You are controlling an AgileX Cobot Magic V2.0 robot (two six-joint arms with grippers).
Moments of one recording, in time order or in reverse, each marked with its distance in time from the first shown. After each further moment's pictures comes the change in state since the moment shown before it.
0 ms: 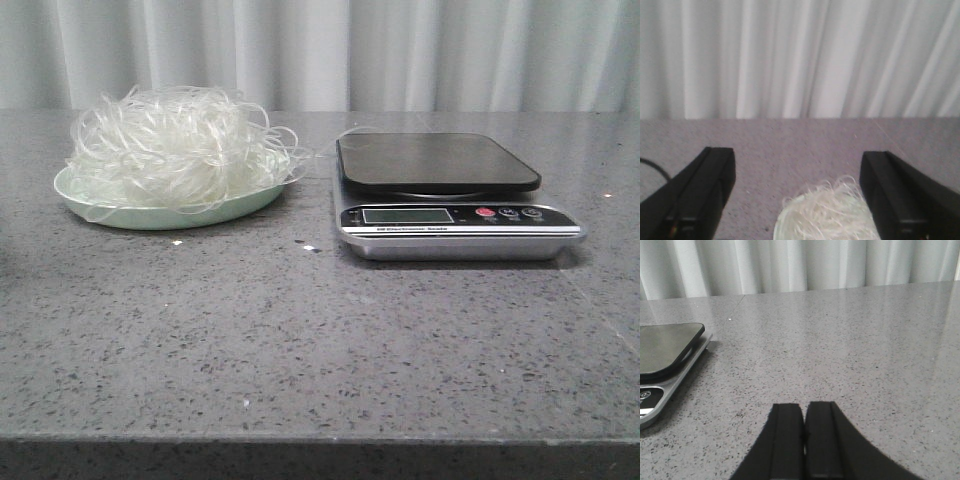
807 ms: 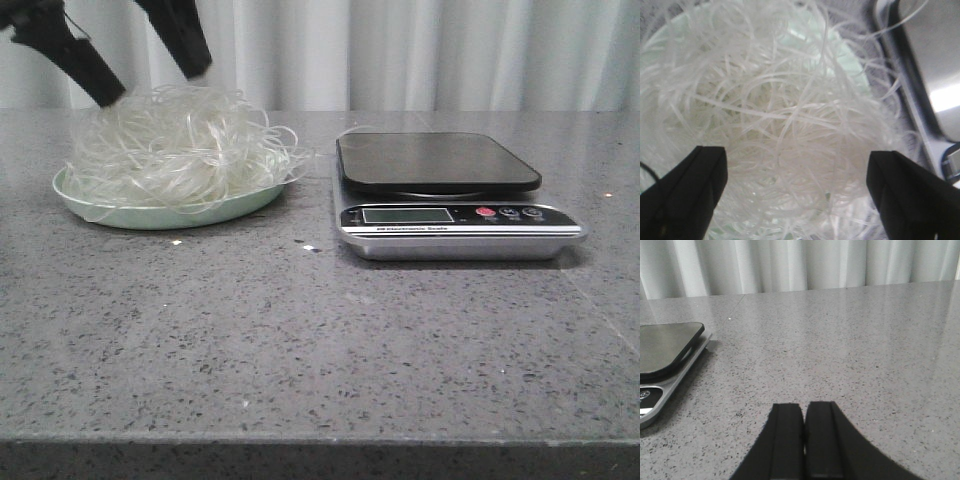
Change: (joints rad) left arm -0.110 0.873 -0.603 -0.117 0.736 0.047; right arm 0.000 0.000 0.000 0.000 0.002 0.000
